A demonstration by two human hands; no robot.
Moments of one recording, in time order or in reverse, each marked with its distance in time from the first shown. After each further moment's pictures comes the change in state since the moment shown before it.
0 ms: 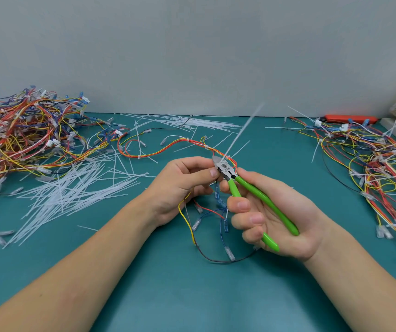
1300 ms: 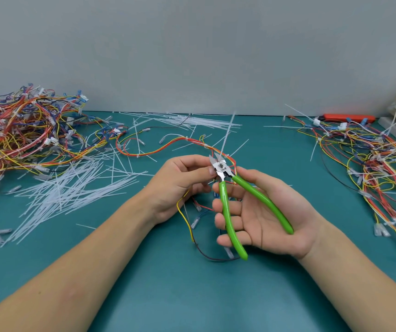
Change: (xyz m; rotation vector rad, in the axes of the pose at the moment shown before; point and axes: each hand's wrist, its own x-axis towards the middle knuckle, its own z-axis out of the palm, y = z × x) left_hand 0.000 -0.001 -0.001 -0.010 -0.016 0.018; right_hand 0.003 0.003 -0.004 -0.031 -0.027 0.025
